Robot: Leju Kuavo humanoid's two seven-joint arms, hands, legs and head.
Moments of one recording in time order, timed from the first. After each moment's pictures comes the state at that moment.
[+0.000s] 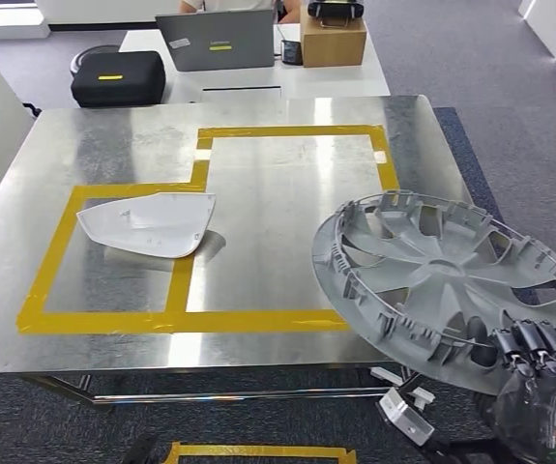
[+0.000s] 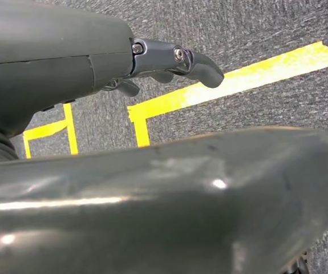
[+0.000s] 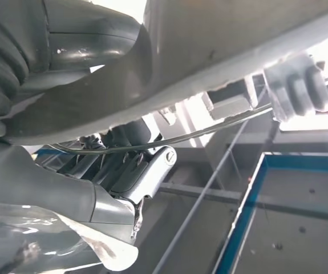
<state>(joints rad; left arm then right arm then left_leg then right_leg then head) -0.11 -0.11 0.76 -0.22 -1.00 0.11 0.05 0.29 0.12 0.07 -2.06 1.57 -0.70 -0.18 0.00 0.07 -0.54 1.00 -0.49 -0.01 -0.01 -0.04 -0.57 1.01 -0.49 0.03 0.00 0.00</state>
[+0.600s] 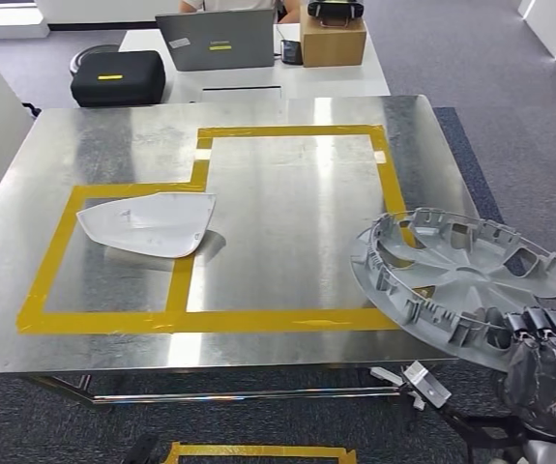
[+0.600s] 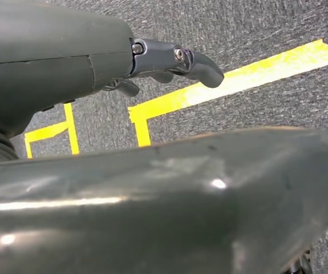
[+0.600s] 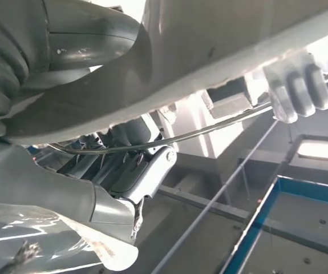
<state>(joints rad) -0.11 -0.11 0.76 -0.22 -1.01 0.10 0.06 0.22 0.02 -0.02 -1.90 1.57 -0.70 -0.12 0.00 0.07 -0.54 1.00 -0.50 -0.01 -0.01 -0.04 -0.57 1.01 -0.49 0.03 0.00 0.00</state>
